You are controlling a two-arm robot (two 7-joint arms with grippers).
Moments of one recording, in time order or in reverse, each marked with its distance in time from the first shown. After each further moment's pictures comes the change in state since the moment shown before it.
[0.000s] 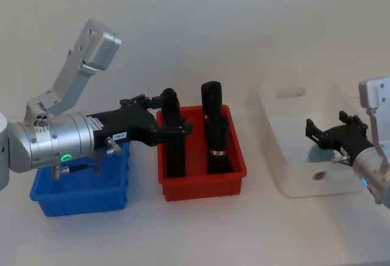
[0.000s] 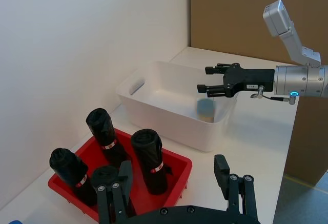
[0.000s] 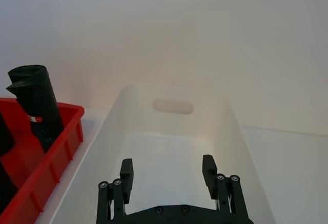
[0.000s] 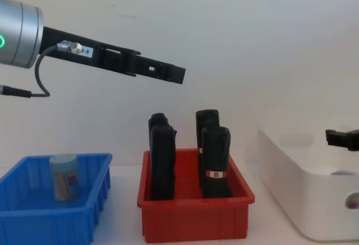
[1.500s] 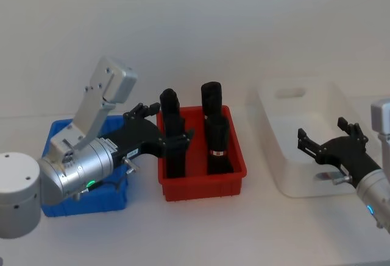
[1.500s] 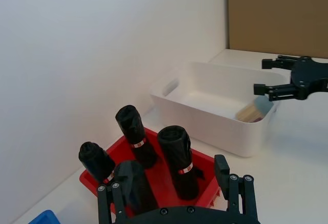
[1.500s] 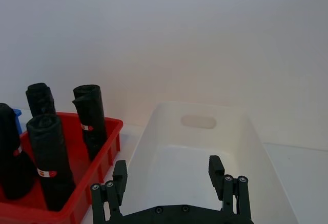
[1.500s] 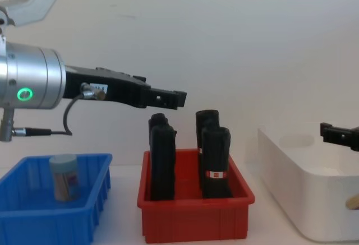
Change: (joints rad) left arm 0.095 -0.026 0.064 0.005 0.046 -0.197 0.253; right arm -0.178 0.043 -0.005 -0.202 0.051 -0.106 0.007
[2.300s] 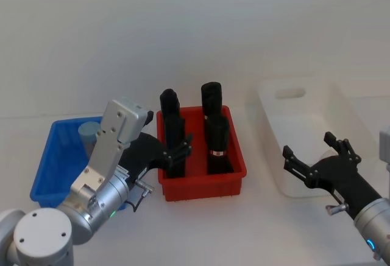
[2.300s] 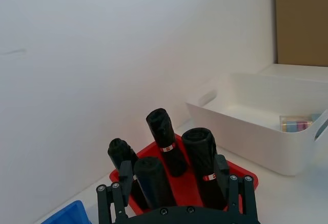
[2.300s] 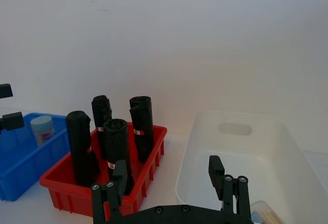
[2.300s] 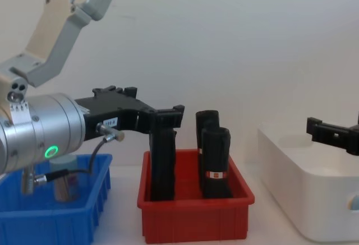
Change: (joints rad) left arm 0.118 -0.032 0.079 0.006 0.057 -0.241 0.309; right arm -0.196 0.040 -0.023 -0.238 0.056 -0.051 0.009
